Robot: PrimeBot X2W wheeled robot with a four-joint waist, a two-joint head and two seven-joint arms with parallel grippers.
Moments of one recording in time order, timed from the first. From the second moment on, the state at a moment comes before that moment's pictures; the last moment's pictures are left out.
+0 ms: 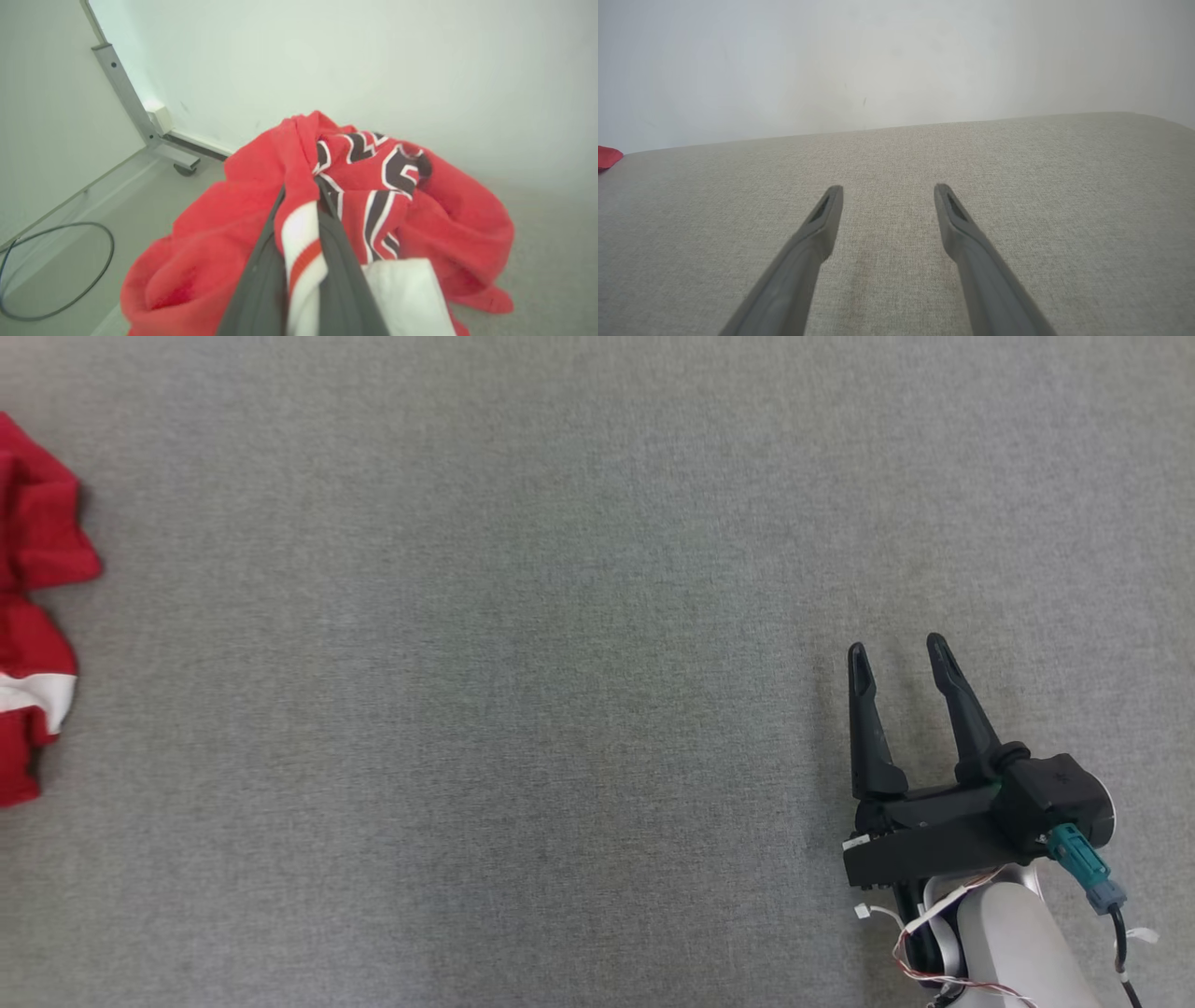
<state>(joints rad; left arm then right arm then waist) -0.87 0.57 0.17 1.01 -0.49 -0.12 -0.14 -0.29 -0.05 0.00 0.17 0.08 0.13 -0.26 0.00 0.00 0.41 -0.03</state>
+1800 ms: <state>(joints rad) -0.54 0.16 -0.25 0.44 -0.47 -0.04 -0.19 -0.22 -0.05 0.04 0.23 0.22 0.13 -0.26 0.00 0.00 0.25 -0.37</state>
